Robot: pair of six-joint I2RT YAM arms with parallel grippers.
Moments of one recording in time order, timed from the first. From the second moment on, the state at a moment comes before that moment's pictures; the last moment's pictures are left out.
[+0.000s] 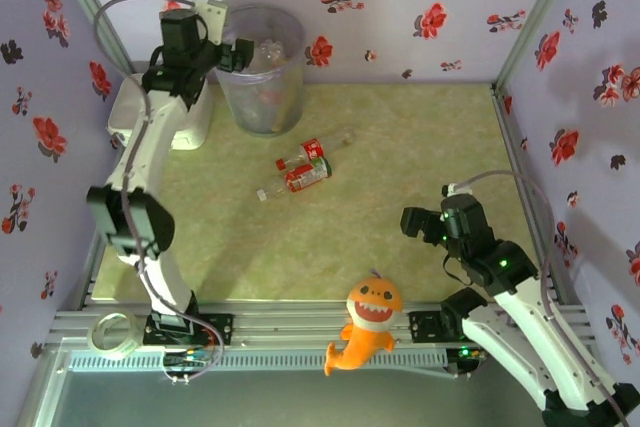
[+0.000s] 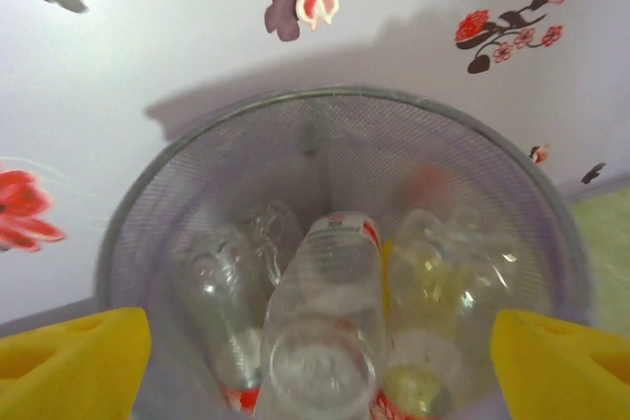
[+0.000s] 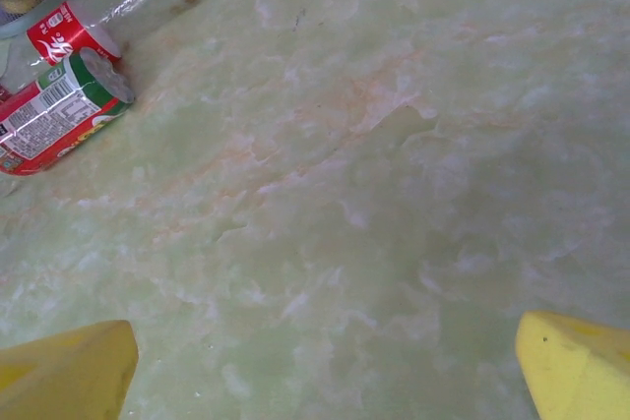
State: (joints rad) left arm -0.19 1.75 1.89 -0.43 0.12 0.11; right arm 0.49 0.58 0.68 -0.86 0.17 0.55
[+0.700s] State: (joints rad) left arm -0.38 1.26 1.06 -0.46 0.11 0.06; right arm 0.49 0.68 0.65 -0.68 0.14 0.56
